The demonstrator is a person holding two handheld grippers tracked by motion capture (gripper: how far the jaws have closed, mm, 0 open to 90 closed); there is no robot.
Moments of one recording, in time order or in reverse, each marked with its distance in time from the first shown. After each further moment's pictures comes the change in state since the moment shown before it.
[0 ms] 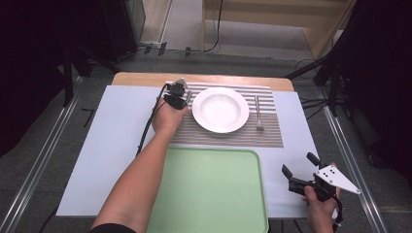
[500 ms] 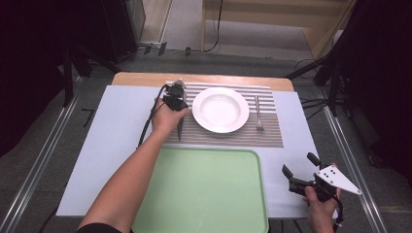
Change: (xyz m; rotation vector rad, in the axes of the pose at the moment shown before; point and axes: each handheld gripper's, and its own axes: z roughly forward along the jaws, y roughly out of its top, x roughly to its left) left arm -0.001 -0.007 -0.002 -0.031 -0.003 0.026; right arm 0.001 0.001 -0.001 -0.007 0.000 0.001
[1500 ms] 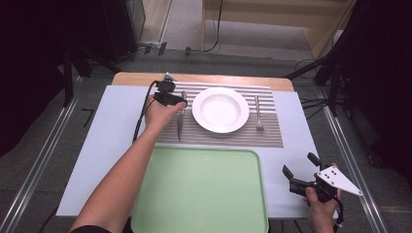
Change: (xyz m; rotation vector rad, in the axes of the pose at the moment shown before) left arm 0.028 -0.002 -0.022 -0.122 -0.130 -0.088; right arm 0.000 0.001 -0.002 -0.012 0.006 -0.008
